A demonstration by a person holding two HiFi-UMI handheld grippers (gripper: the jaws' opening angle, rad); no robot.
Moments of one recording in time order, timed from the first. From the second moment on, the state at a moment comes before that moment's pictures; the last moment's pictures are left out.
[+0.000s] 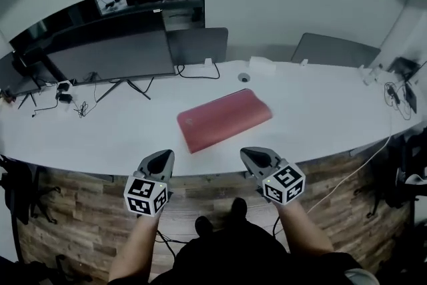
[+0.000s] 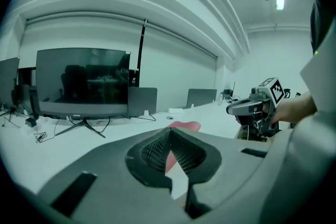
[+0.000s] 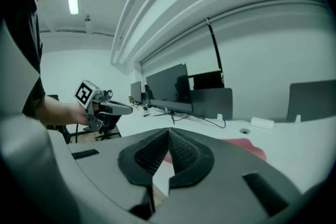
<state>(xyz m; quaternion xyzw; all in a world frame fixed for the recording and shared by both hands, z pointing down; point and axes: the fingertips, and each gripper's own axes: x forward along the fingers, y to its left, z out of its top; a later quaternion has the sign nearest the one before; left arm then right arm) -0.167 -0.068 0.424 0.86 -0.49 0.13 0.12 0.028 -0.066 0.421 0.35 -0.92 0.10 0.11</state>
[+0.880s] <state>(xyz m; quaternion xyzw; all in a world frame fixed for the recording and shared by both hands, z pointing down) -0.194 -0.029 0.328 0.86 -0.50 0.05 0.09 0.070 -0.029 0.283 0.44 -0.90 -0.03 0.03</state>
